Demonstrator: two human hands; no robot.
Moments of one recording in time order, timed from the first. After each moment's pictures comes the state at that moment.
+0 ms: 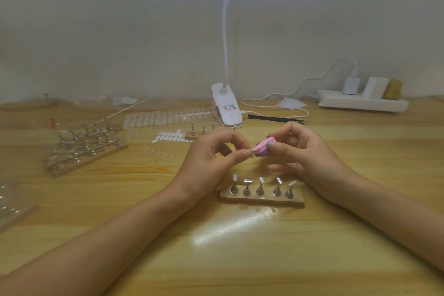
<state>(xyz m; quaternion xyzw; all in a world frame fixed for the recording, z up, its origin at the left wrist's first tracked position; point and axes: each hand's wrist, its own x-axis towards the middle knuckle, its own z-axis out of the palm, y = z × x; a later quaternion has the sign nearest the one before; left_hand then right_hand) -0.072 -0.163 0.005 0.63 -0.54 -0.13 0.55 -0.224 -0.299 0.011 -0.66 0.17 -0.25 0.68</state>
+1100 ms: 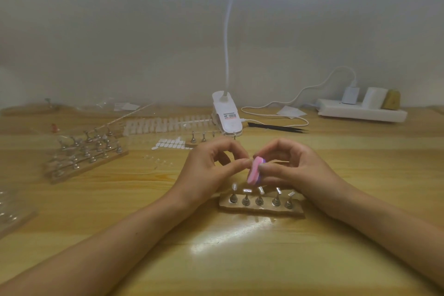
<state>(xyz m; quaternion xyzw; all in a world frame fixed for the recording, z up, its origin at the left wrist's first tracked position) -0.073 -0.162 0.008 0.63 -0.53 -0.14 0.55 -0.224 -0.298 0.009 -0.71 0.14 -0.22 0.65</state>
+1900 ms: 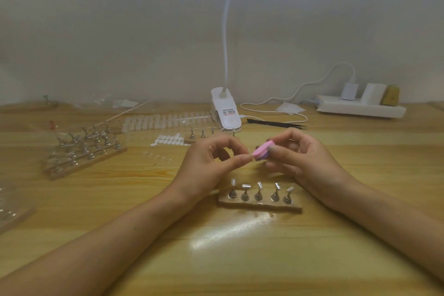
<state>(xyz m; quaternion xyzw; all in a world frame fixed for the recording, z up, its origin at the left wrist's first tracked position) -0.072 -0.163 0.006 0.62 -0.52 -0.17 0.56 -0.225 -0.299 0.011 -0.65 0.16 -0.25 0.70</state>
